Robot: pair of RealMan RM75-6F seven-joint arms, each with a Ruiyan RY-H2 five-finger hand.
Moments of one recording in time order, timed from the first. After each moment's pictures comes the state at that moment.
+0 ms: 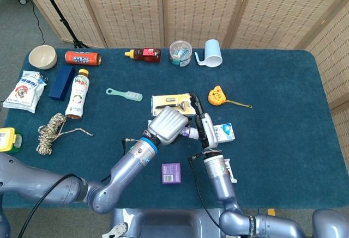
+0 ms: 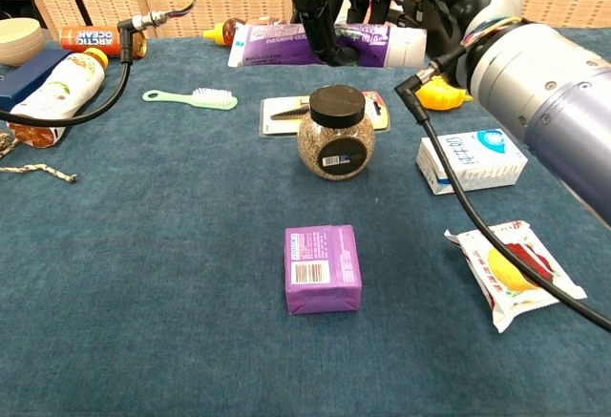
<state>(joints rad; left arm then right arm) -1.37 -1.42 -0.23 -1.91 0.46 1.08 0.80 0.57 -1.84 0.47 -1.70 -1.14 1.18 0.48</state>
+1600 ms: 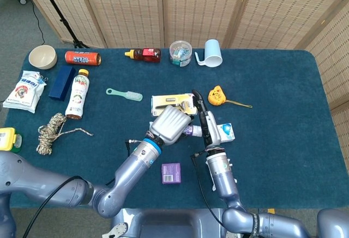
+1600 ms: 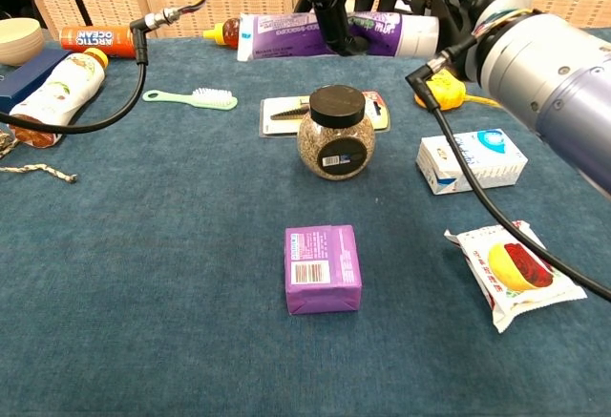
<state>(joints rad) -1.38 -1.46 -0.26 -1.92 0.43 1.17 0.84 0.57 -1.81 0.49 -1.72 -1.09 1.15 0.51</state>
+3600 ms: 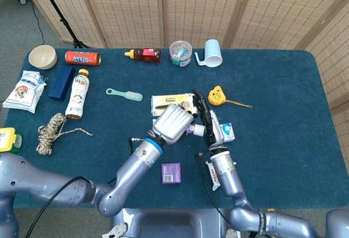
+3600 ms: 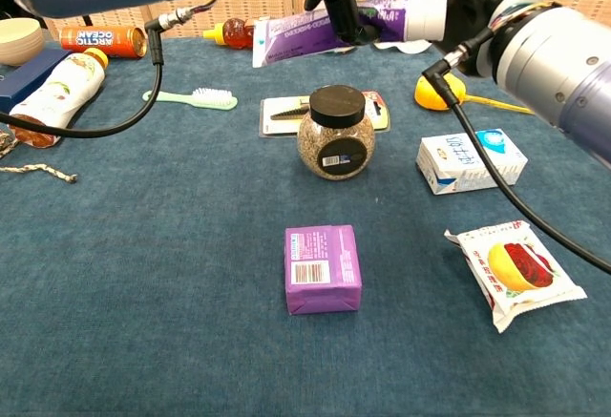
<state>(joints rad) -1.33 -1.51 -0.27 -1.88 0.54 1.18 0.82 0.56 -1.74 0.48 -1.72 -1.14 1.09 0.65</state>
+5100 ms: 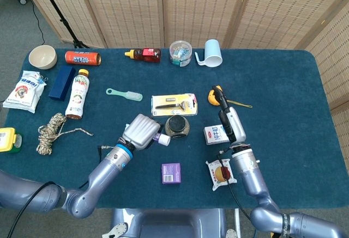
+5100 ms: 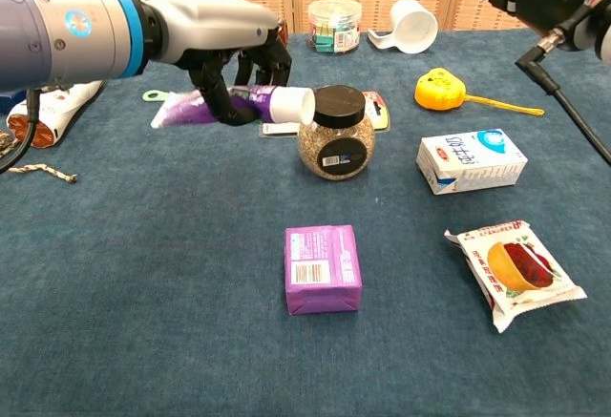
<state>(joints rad) -1.16 -1.40 -0.09 -1.92 0.60 1.10 0.78 0.51 -1.53 0.44 -1.78 -1.17 1.10 0.56</state>
